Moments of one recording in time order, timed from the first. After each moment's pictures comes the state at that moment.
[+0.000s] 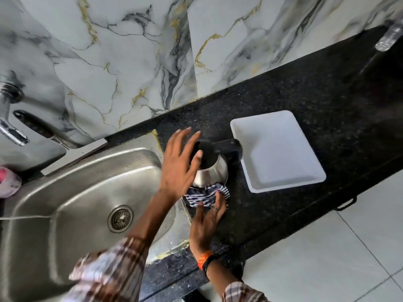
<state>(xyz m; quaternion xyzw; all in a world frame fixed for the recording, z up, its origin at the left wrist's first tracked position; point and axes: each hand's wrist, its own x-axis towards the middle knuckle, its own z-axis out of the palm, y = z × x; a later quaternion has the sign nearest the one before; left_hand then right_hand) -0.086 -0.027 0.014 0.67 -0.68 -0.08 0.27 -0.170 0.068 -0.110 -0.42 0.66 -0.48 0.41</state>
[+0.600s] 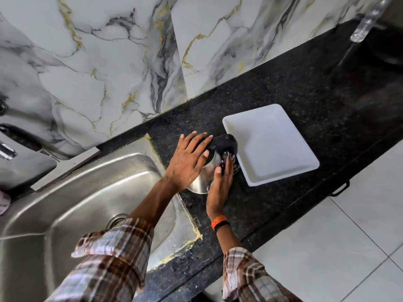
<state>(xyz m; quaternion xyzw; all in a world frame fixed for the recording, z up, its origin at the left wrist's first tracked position) -0.086 -0.053 0.005 0.58 -0.79 -0.12 0.15 -0.189 -0.019 -0.098 -0.40 0.60 -0.57 0.39</state>
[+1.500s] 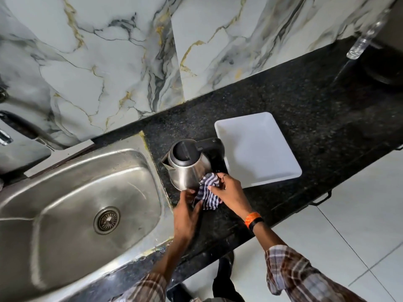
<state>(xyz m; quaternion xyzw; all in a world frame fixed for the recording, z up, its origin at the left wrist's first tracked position) -0.168 0.067 -0.073 0.72 -0.46 -0.34 0.39 -0.314 -0.037 -0.078 -0.66 0.56 -0.23 0.44</state>
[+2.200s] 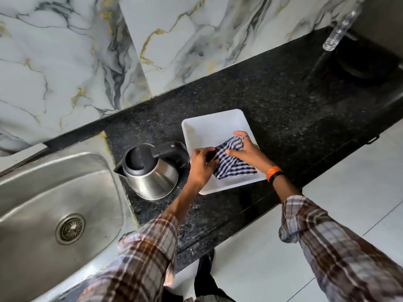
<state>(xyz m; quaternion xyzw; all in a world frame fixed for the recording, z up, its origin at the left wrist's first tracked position) -0.281 -0.117 -0.061 0.68 -0.50 -0.43 0.33 -0.463 -0.188 -0.053 -0.63 0.59 -0.16 0.48</state>
